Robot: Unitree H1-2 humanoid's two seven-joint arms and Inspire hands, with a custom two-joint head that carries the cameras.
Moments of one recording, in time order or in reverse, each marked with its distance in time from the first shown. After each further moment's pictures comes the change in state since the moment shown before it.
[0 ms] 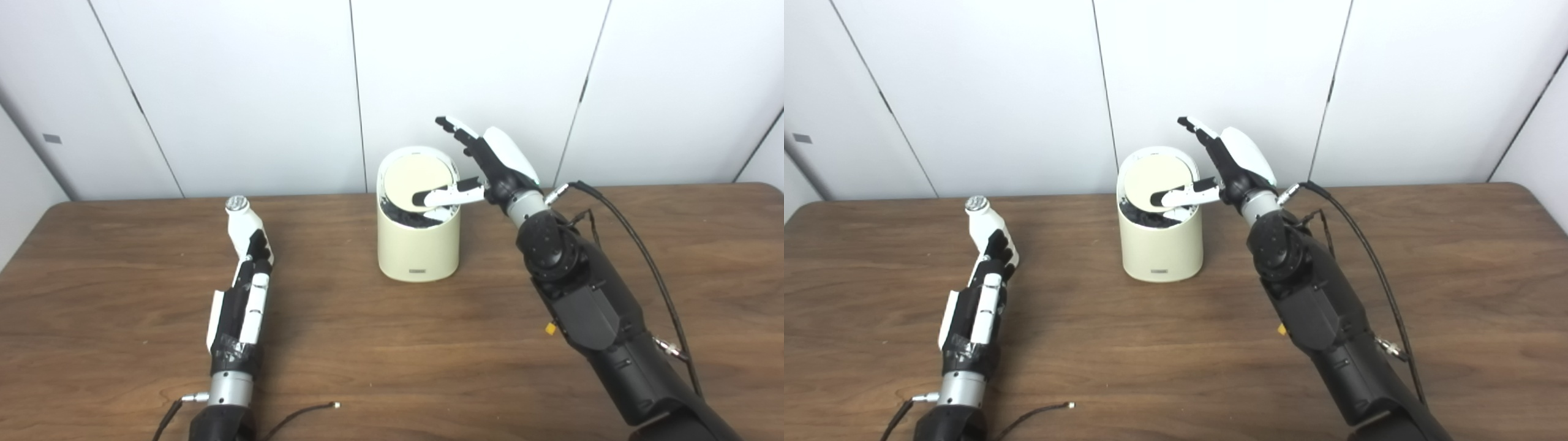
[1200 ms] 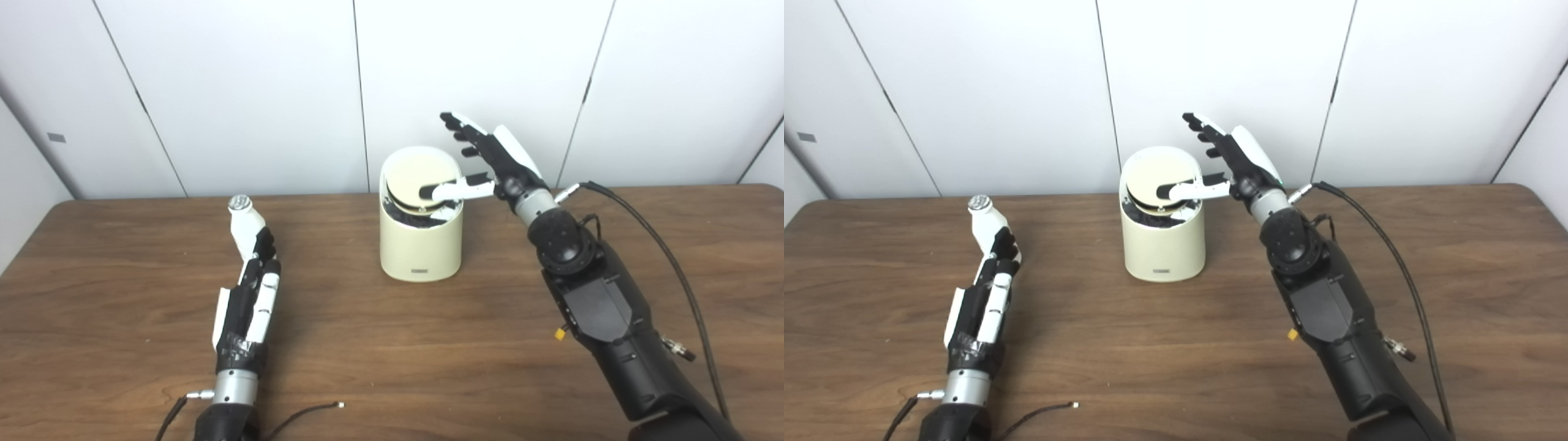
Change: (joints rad) left arm 0.000 -0.003 -0.012 0.003 0.027 -0.022 0.005; right arm 0.010 0.014 -0.121 0.023 0.227 -0.032 0.069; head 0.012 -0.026
